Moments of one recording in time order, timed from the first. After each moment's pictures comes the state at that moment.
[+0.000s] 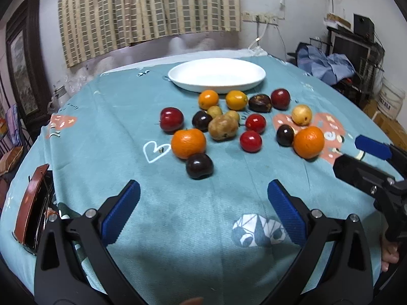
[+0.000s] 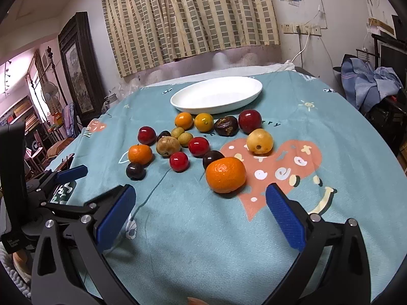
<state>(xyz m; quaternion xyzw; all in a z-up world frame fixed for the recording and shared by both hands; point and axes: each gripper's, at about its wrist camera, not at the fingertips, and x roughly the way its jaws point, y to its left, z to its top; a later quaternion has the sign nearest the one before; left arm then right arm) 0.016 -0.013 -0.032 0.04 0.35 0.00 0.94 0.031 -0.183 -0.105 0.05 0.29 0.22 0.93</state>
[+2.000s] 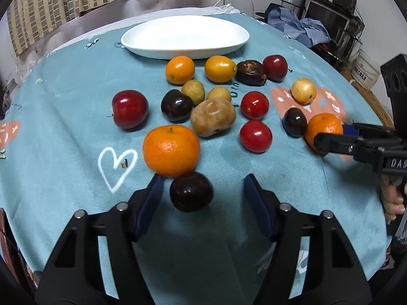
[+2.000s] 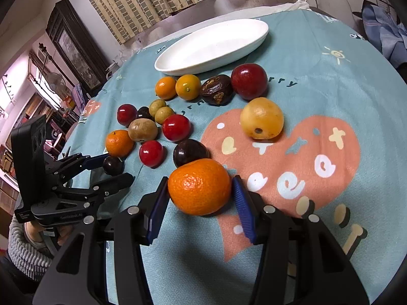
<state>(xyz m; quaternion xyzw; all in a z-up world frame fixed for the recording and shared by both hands) 0.103 0.000 -0.060 0.04 0.46 -0.12 0.88 0.122 -0.200 -0.130 0.09 0.44 0.28 0.85</state>
